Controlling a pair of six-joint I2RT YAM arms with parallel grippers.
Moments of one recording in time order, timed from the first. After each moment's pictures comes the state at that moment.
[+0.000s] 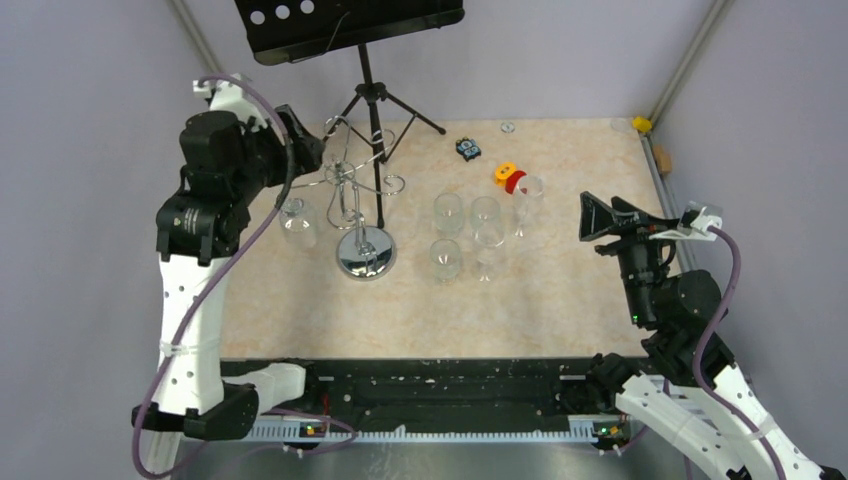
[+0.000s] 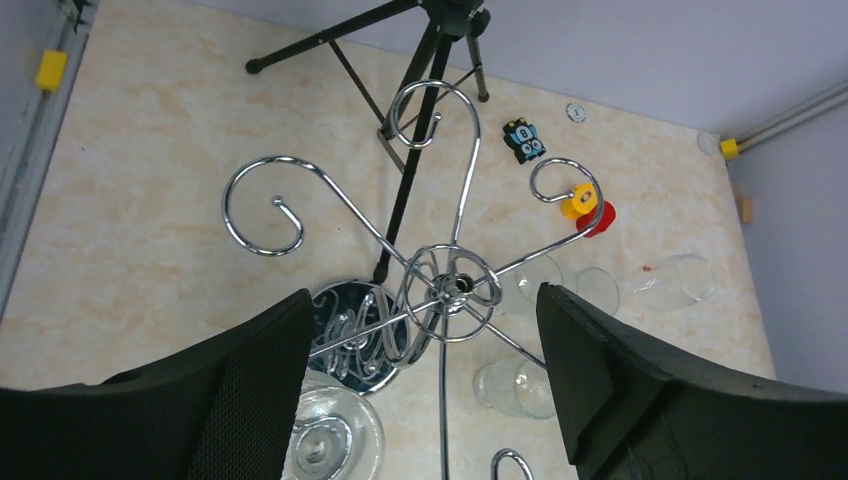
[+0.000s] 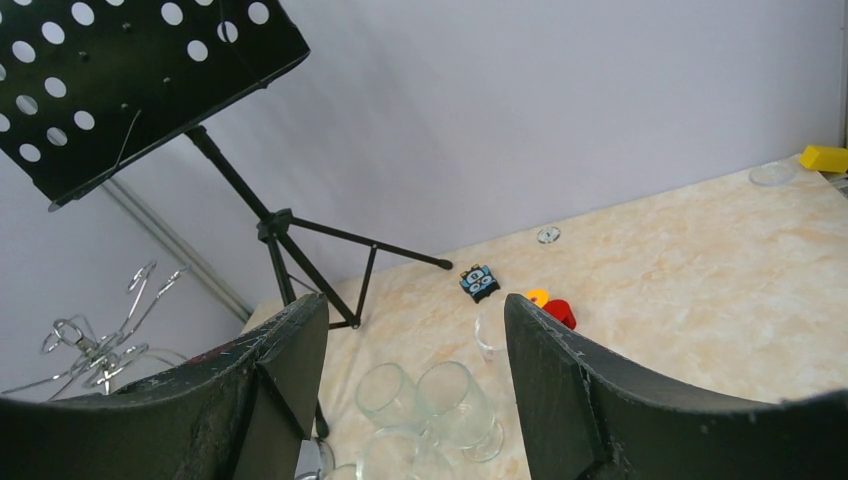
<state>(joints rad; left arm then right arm) -0.21 1.18 1.78 -0.90 -0.07 -0.37 0.66 0.42 0.76 -0.04 0.56 0.33</state>
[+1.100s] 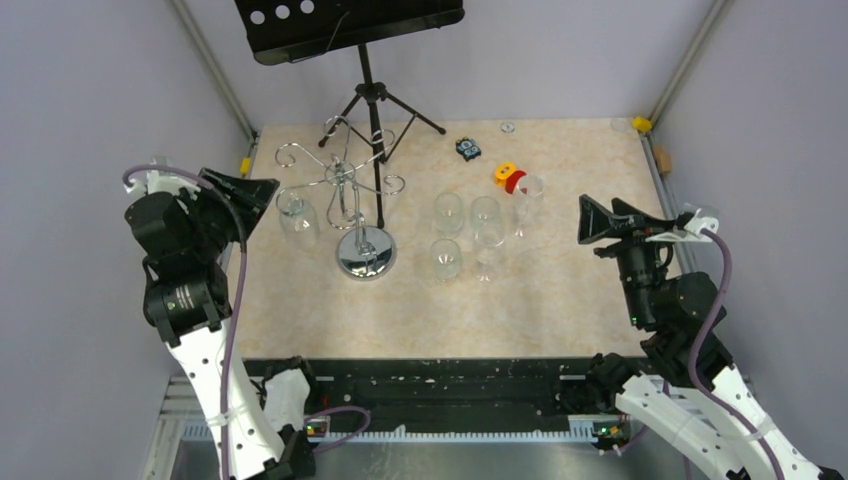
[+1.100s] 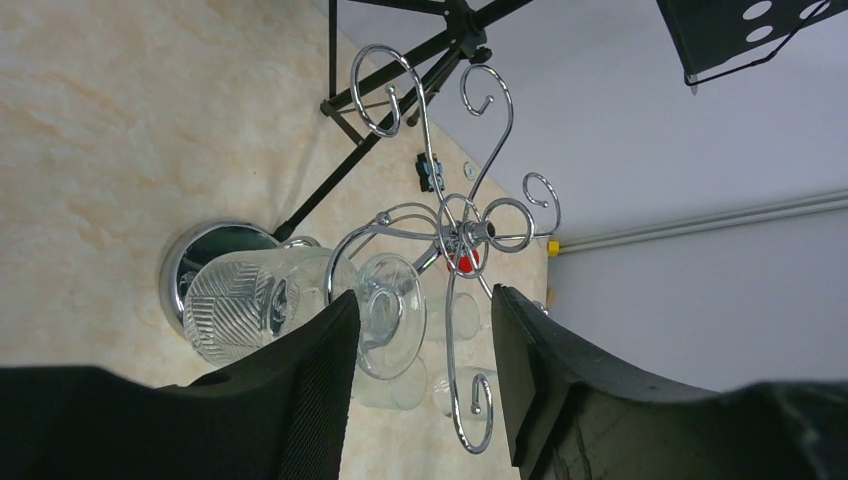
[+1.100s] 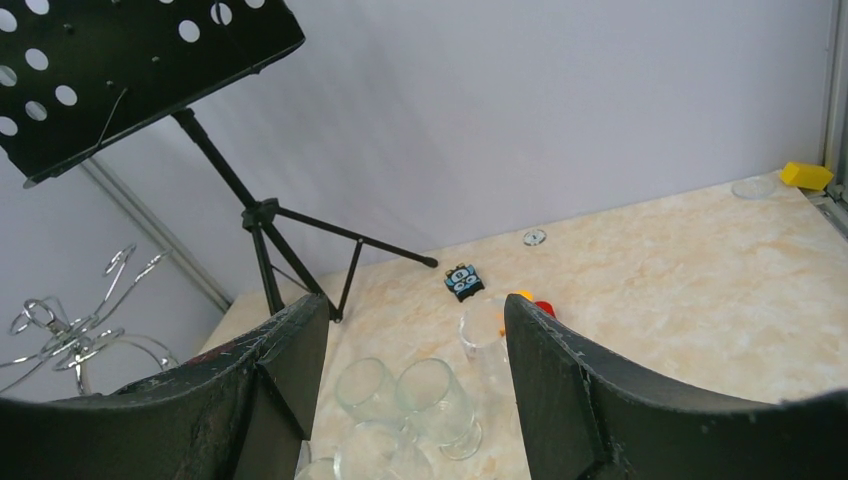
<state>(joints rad) 0.41 0.84 1.36 -0.79 0.50 -0.80 0.66 0.40 0.74 -0.04 0.55 0.27</state>
